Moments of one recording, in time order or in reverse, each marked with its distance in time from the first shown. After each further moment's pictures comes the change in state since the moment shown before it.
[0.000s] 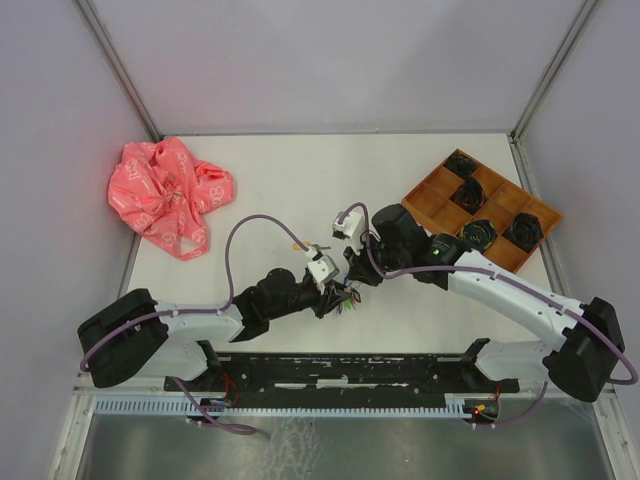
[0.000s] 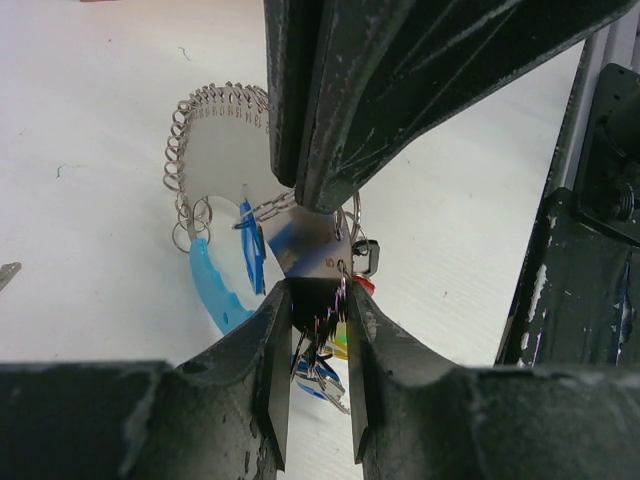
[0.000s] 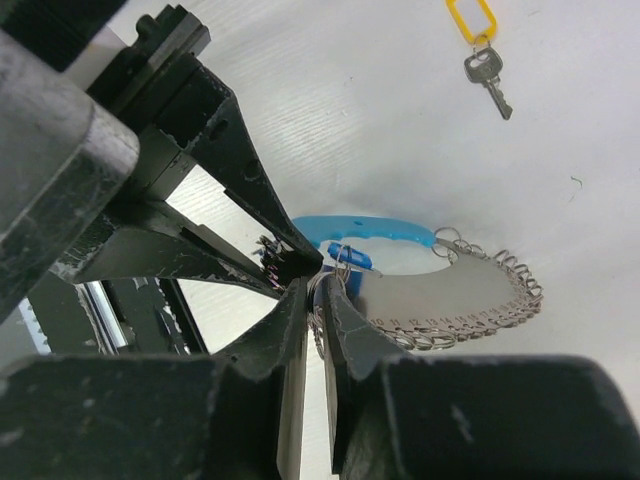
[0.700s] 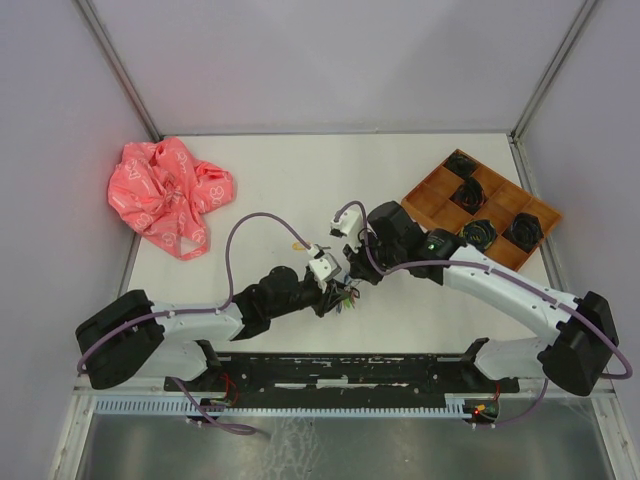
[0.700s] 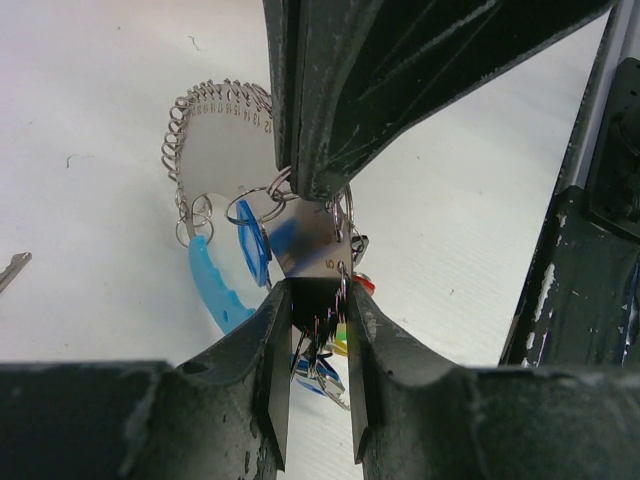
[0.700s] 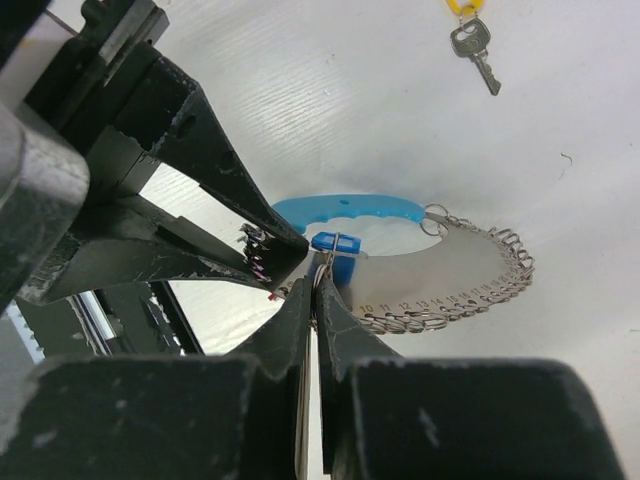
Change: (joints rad) left arm -0.003 -0.016 0.030 -0.079 -0.010 0.001; right arm 0.000 0.044 0.045 -0.069 0.043 -0.010
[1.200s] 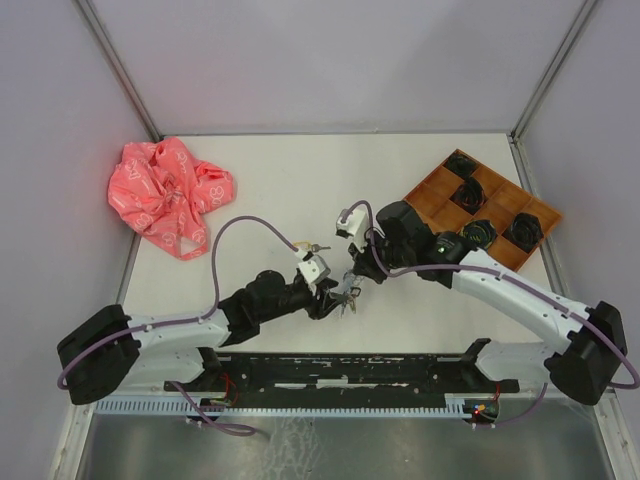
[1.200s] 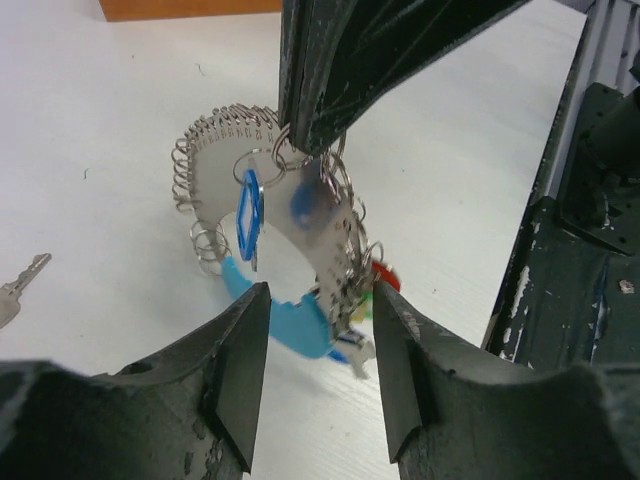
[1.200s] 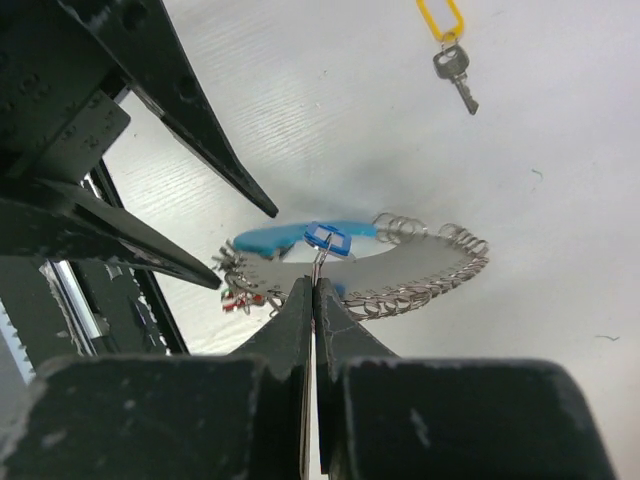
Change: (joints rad) left arm -0.003 -0.109 -0.030 -0.039 -0.014 0.001; right arm -0.013 -0.036 -0.010 0.012 -0.003 -0.032
